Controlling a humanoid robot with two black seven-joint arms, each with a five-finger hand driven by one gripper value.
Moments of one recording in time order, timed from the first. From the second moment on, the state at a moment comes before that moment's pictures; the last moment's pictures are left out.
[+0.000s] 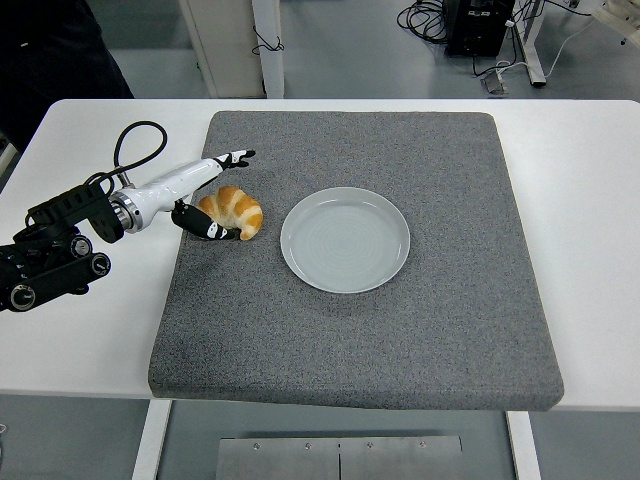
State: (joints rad) left arm -1.02 0.54 0.00 -1.04 1.11 0.24 -0.24; right arm -0.10 0.00 0.02 0.13 -0.10 0.03 0.41
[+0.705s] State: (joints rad) left arm -1.02 0.51 0.01 -1.01 1.15 0.24 -0.25; right arm -0.10 0.00 0.02 0.13 -0.10 0.03 0.41
